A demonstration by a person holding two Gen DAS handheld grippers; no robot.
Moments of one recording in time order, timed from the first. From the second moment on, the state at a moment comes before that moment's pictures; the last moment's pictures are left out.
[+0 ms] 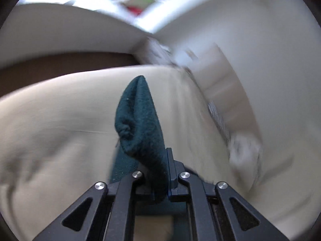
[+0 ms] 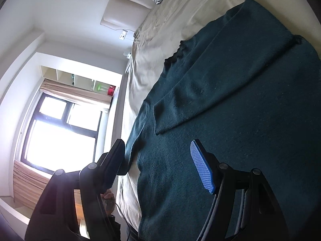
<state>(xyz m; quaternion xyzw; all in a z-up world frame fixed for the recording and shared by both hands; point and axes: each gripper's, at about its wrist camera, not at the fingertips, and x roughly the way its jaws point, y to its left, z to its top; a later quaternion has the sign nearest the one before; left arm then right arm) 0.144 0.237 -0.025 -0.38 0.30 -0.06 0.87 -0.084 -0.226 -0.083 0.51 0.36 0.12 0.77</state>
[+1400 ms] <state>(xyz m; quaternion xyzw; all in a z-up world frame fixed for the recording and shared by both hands) 0.082 0.062 -0.057 -0.20 0.36 -0.15 0.90 0.028 -0.214 -0.078 0.37 0.46 0.10 0.80</state>
